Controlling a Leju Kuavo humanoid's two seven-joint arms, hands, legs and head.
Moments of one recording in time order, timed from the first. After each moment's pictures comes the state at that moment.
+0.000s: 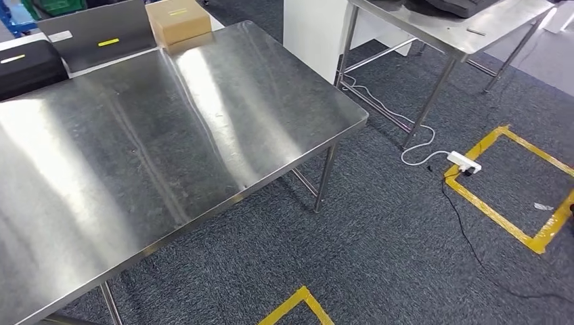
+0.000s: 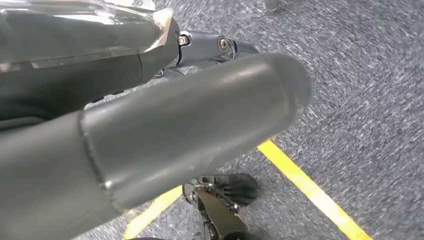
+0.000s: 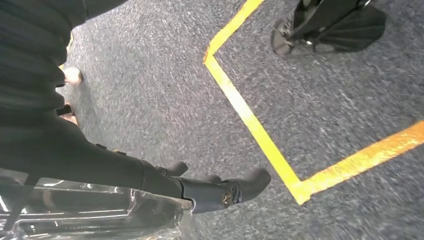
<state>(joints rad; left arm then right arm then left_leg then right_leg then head) -0.08 -0.11 0.76 -0.21 -0.78 0.05 -0.34 -0.08 0.12 -1.16 -0.22 1.33 -0.21 -0.04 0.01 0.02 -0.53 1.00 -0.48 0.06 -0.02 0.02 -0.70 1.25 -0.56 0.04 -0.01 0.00</state>
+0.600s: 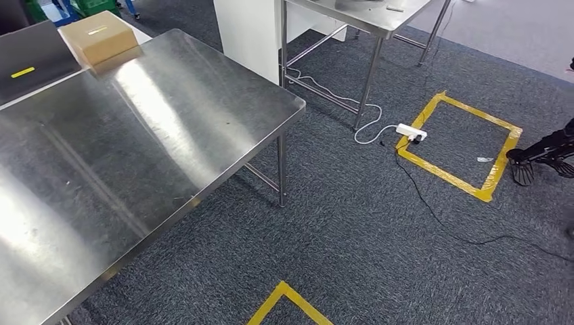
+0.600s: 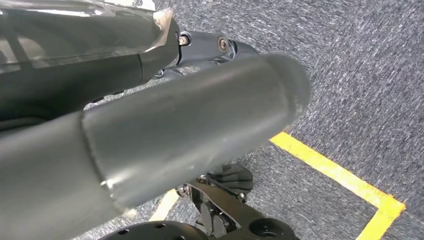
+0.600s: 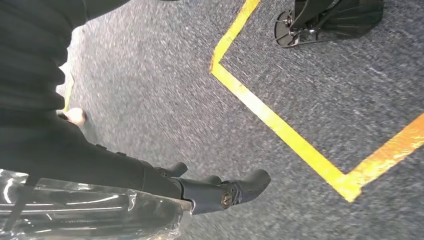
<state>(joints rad) -0.07 -0.11 0.76 -0.20 -0.79 0.05 -0.35 -0.07 0.12 -1.15 -0.21 1.34 -0.21 -0.05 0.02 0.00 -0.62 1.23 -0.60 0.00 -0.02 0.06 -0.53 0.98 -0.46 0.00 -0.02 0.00</state>
